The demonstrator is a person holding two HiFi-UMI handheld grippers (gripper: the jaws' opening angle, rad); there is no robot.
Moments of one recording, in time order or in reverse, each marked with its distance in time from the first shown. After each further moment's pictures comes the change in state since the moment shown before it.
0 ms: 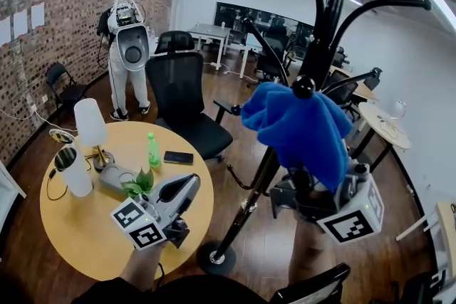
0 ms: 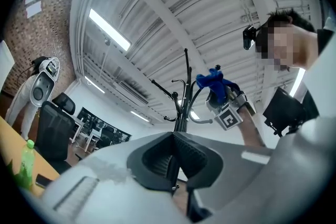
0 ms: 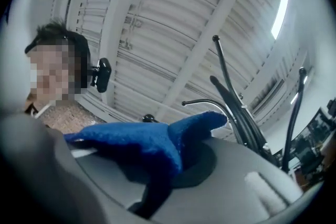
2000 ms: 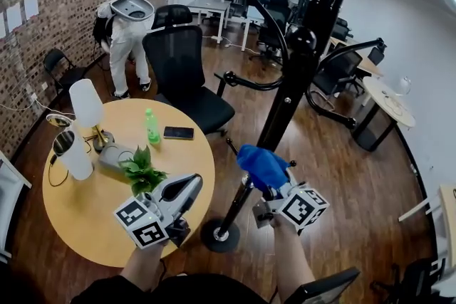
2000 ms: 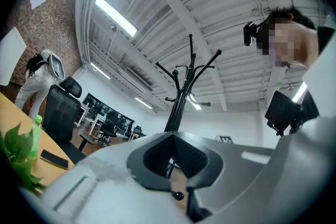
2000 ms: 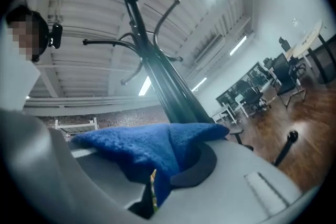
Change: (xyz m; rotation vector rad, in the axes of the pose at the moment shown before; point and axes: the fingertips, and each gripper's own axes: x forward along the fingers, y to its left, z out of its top) left arm -0.019 -0.013 -0.059 -0.083 0.130 0.040; right arm -0.194 -0.104 -0.237 0.383 0.455 -0.483
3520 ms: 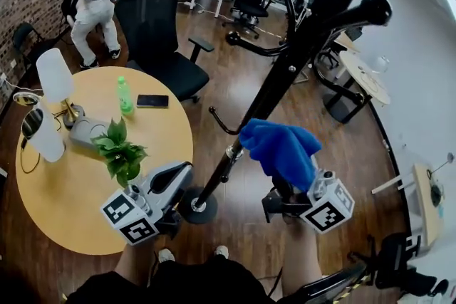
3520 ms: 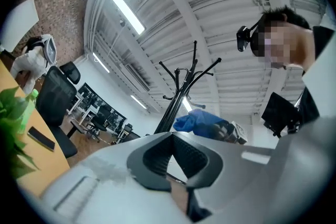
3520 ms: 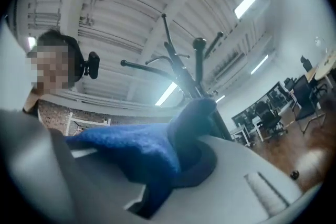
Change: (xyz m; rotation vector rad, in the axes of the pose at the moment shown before) left arm -0.014 -0.005 -0.024 -0.114 -0.042 -0.078; right arm -0.040 0.091 0.064 -0.154 -0.144 0.162
